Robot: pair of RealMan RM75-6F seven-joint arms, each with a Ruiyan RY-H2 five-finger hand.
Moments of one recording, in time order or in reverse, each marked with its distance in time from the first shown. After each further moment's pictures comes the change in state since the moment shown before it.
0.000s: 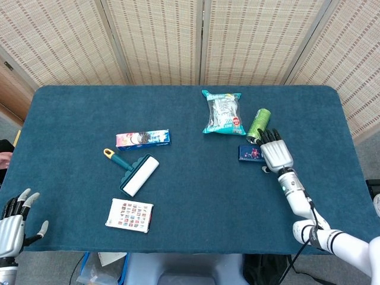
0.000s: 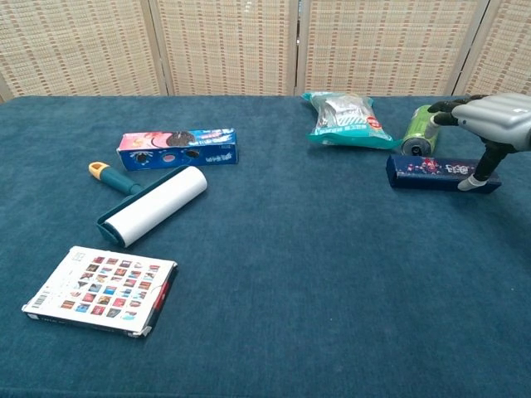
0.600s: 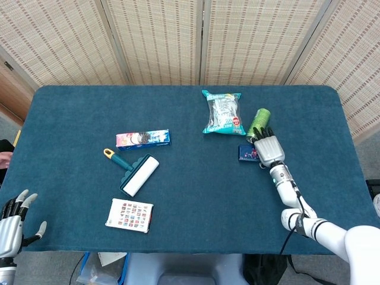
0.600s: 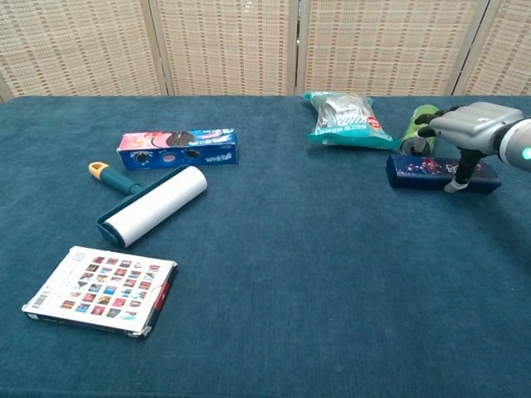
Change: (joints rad) left arm 0.003 0.002 -0.003 0.006 -0.014 -0.006 -0.006; right arm 0.102 -0.099 -0.010 0.168 0.109 -0.112 -0.112
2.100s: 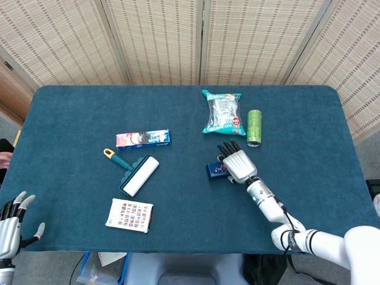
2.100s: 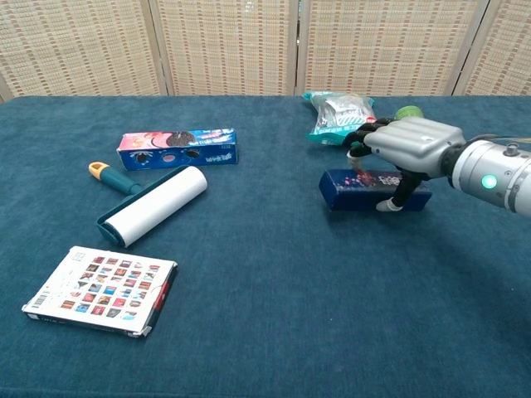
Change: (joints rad) left arm 0.009 -0.007 0.001 0.027 -0.008 -0.003 -0.026; right arm -0.008 0.016 -0.056 -0.276 -0.214 0.137 0.094
